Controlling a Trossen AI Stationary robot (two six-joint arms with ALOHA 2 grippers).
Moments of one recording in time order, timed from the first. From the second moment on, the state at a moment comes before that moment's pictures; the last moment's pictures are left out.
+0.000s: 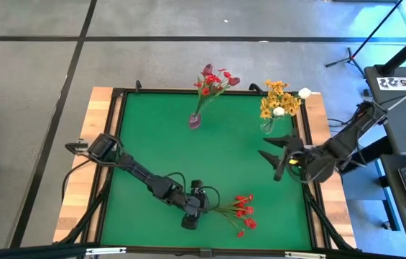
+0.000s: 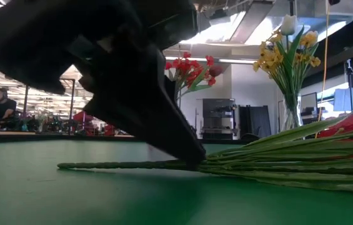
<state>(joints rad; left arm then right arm) -0.47 2.04 1.14 0.10 -0.24 -0.26 0.72 0.89 0.88 -0.47 1.08 0.50</state>
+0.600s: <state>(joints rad) -0.43 2.11 1.14 0.20 -0.21 -0.28 0.71 0.95 0.88 -0.29 0.99 0.50</state>
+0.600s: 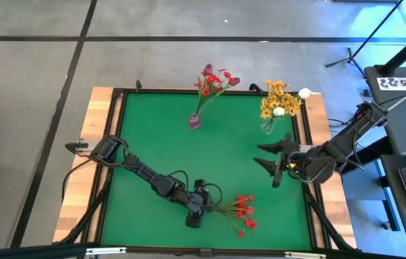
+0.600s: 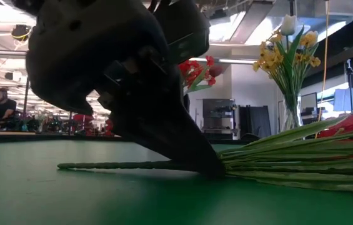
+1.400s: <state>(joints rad) -0.46 1.88 1.13 -0.13 -0.57 -0.42 0.71 0.97 0.90 -0.23 0.93 0.51</state>
